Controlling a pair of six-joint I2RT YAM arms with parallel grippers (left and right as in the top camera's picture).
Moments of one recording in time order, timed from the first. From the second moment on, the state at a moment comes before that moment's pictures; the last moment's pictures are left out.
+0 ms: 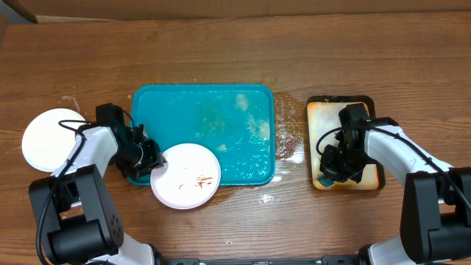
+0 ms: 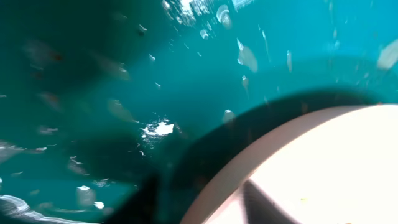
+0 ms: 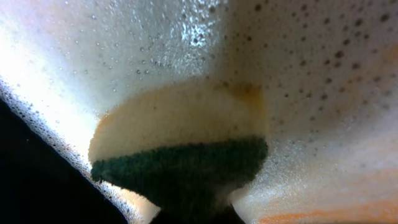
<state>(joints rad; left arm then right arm) 0.25 1.74 0.95 -0.84 0.31 -0.07 0.11 1.70 0.90 -0.88 -0.25 0.46</state>
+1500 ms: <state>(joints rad) -0.06 1.75 1.08 -0.80 0.30 -0.19 0.01 1.80 0.96 -0.70 -0.42 0.38</state>
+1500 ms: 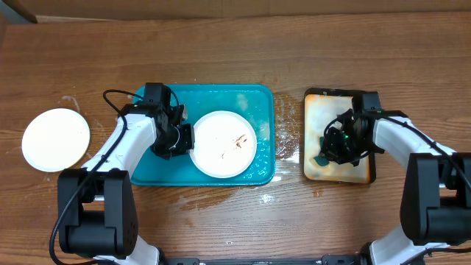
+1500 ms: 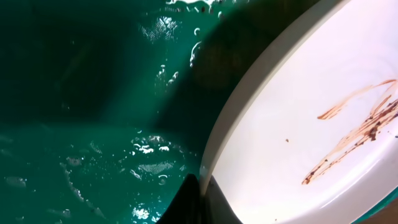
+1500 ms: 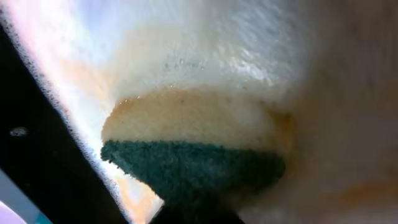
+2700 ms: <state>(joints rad) -0.06 1.75 1.08 -0.86 0.30 -0.18 0.41 1.75 1.25 -0.75 -0.19 0.42</state>
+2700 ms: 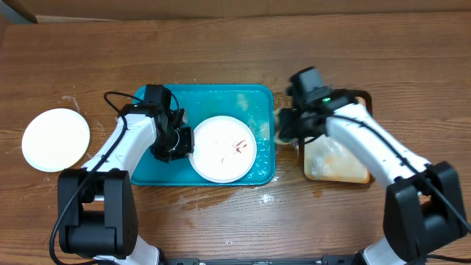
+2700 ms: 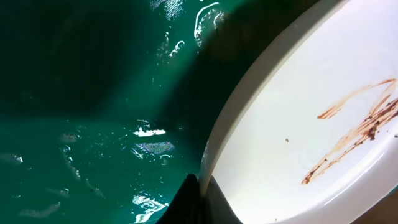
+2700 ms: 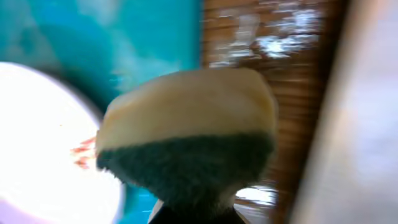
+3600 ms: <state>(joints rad) -0.15 1.88 1.12 -0.78 0.25 -0.29 0.58 1.85 1.25 -0.54 -0.45 0.66</state>
